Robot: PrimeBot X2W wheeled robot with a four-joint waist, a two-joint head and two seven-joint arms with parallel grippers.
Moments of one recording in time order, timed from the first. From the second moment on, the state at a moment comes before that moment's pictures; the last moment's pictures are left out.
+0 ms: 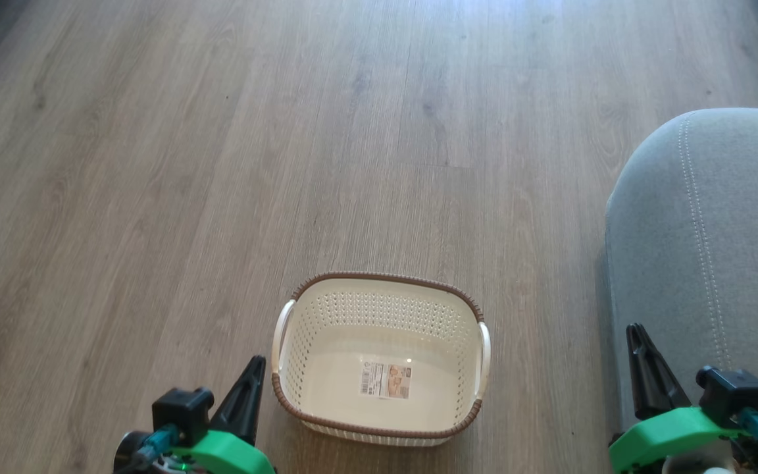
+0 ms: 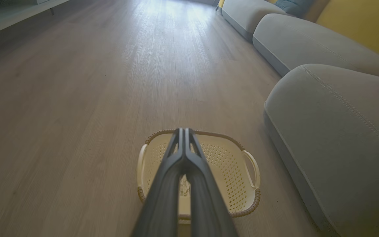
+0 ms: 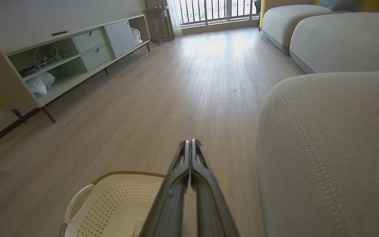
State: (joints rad) left arm 0.03 0.05 -0.20 0.33 -0.24 -0.08 -0.25; right arm 0.07 -0.05 -0.06 0.26 0.21 0.13 -0.25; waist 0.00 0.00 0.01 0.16
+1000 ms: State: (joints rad) left arm 0.02 0.06 -0.16 0.32 -0.58 -0.09 -0.18; right arm 0.06 -0.05 -0.07 0.26 0.53 0.13 -0.17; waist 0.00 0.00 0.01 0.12
